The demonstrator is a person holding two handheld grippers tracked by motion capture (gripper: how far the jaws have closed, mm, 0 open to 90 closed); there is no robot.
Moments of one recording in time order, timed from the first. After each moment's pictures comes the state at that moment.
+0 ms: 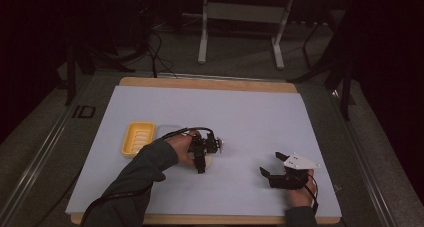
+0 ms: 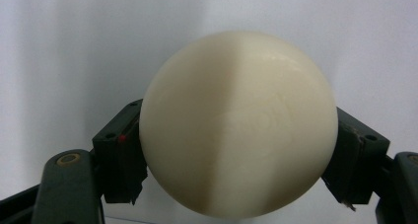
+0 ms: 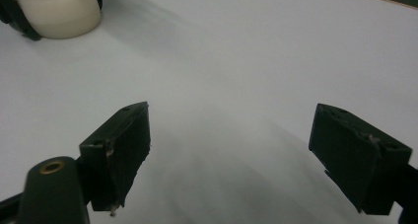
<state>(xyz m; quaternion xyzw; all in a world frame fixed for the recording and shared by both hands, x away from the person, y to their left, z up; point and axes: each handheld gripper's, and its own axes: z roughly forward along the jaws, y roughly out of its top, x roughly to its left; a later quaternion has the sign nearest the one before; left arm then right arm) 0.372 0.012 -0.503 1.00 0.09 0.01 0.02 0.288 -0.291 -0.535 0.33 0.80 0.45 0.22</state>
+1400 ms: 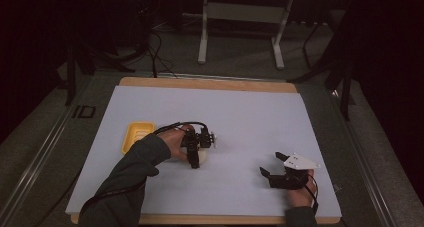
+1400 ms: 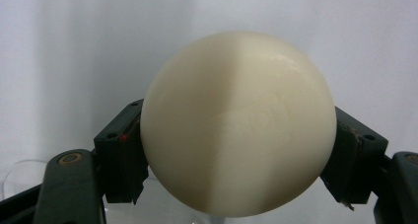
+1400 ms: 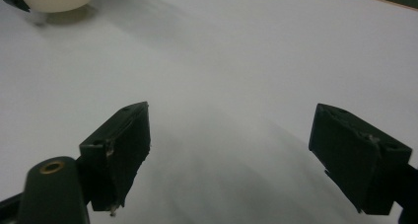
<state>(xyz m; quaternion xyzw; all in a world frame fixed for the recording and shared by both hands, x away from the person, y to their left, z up) 0.379 0.034 -0.485 1.00 0.09 0.01 0.03 0.288 -0.291 -0.535 0.33 0.80 0.45 0.22</state>
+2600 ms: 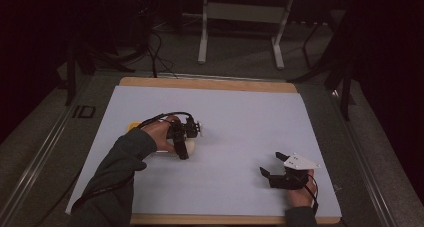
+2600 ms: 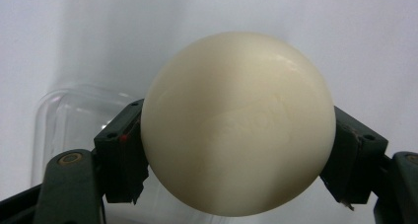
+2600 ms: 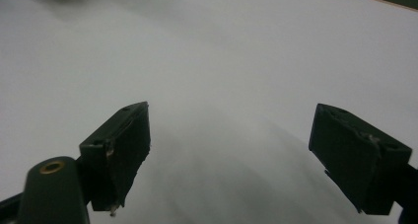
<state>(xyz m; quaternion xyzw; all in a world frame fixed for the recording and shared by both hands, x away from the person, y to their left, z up) 0.390 0.076 -0.462 0.99 0.13 0.02 0.04 0.288 -0.291 -0.535 0.33 0.80 0.45 0.22</state>
